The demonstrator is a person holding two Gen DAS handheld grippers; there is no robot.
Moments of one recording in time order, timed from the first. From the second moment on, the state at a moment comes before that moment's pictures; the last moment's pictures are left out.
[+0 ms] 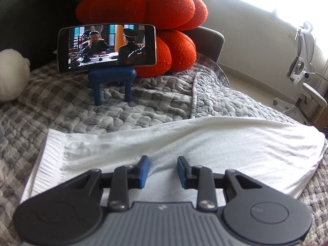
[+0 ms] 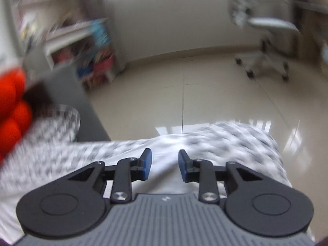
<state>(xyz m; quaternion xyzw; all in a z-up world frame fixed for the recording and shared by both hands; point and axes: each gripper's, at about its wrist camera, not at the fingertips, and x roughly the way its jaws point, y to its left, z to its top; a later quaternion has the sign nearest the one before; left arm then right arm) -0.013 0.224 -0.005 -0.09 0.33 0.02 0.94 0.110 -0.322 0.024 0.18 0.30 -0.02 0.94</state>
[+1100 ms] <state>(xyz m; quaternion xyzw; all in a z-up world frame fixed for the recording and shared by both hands) -0.011 0.219 -0.004 -0.08 0.34 0.03 0.94 0.134 -0.261 0.017 0.00 0.32 -0.03 0.95</state>
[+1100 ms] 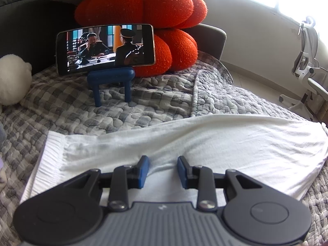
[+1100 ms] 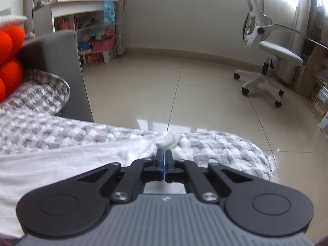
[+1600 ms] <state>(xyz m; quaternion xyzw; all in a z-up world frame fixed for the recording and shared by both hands) -0.010 0.218 -0.005 -0.07 0.34 0.03 0.94 0.128 -0.280 0.017 0.09 0.32 -0.02 0.94</state>
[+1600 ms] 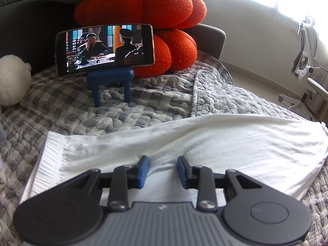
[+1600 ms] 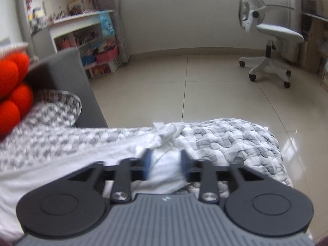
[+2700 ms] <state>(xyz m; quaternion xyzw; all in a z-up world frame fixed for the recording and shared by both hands) -0.010 0.218 -0.006 -0.07 0.34 0.03 0.94 0.155 -0.276 0.018 0.04 0.33 -0.01 0.94</state>
